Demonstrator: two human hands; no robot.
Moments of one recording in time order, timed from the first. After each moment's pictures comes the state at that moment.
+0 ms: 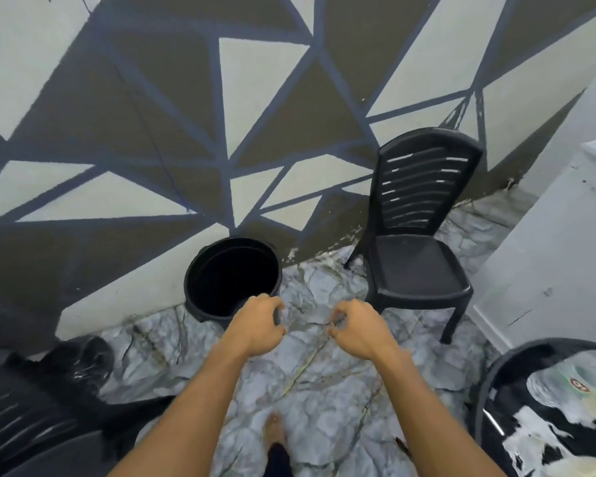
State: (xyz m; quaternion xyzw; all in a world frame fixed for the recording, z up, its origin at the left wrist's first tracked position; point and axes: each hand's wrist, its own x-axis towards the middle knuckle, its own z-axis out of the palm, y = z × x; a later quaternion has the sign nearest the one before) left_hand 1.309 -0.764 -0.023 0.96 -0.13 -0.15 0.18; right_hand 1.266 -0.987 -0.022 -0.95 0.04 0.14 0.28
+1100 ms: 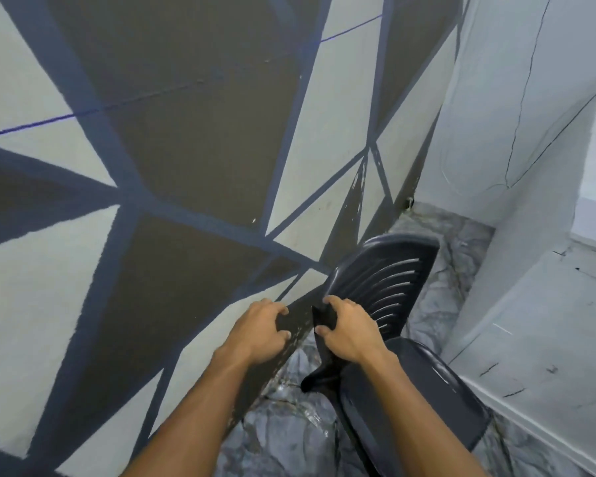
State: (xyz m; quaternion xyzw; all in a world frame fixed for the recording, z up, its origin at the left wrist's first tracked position) left_hand 1.944 -1.067 0.002 0.91 -0.36 -0.17 0.15; right_hand 1.819 -1.229 -0.008 -0.91 0.28 0.01 0.31
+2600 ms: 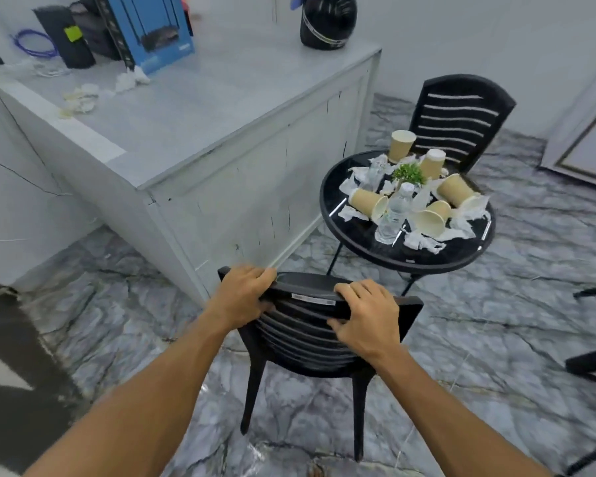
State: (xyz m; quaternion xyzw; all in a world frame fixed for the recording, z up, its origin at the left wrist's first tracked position) left_hand 1.738 -1.350 -0.031 0.17 -0.98 -0.04 0.07; right_hand 1.563 -1.141 -0.033 -0.53 0.82 -0.18 -0.08
